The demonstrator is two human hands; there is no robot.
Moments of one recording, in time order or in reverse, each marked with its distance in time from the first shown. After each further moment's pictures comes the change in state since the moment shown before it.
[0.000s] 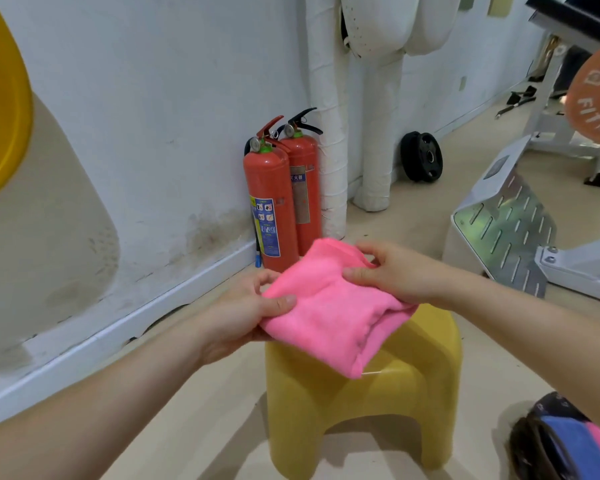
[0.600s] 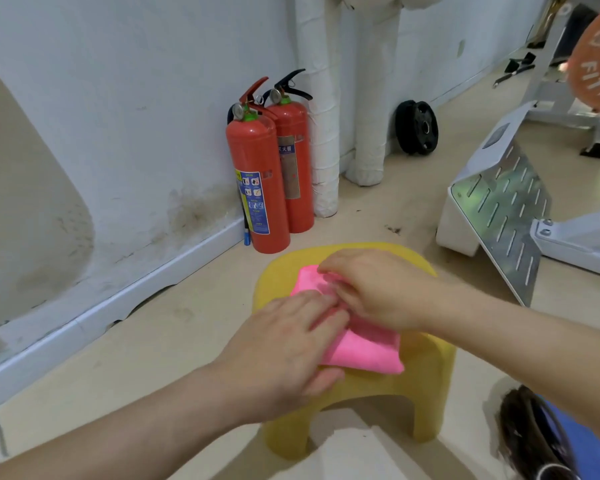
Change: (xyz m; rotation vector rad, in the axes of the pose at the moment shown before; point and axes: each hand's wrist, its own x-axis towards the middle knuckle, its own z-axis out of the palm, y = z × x) left_hand -0.005 -0.052 0.046 1.487 0.088 0.960; right_hand -0.004 0.021 0.040 -0.585 0.002 -0.312
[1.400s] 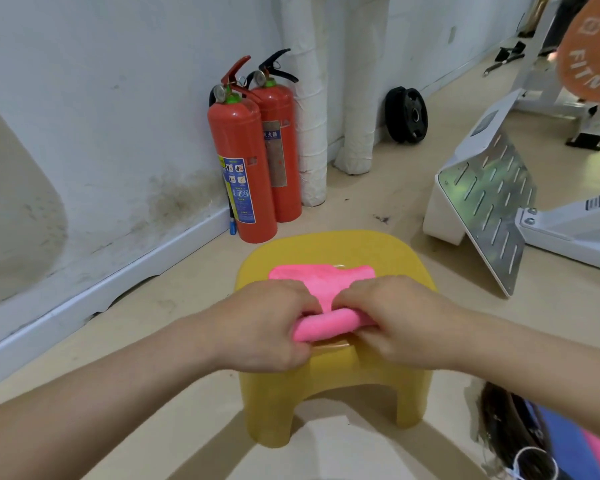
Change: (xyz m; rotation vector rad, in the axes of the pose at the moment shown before) left_hand 0.036 -0.011 -0.021 -0.313 -0.380 -0.121; right_hand -0.055 0.001 0.002 0.080 -0.045 -0.049
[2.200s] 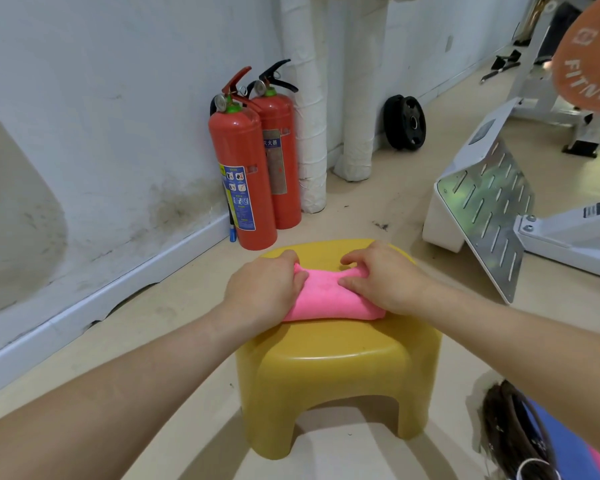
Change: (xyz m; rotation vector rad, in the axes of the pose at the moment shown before) left_hand 0.051 -0.038 0.027 0.059 0.288 -0.502; right_hand 0.052 0.043 0.009 0.167 0.005 0.549
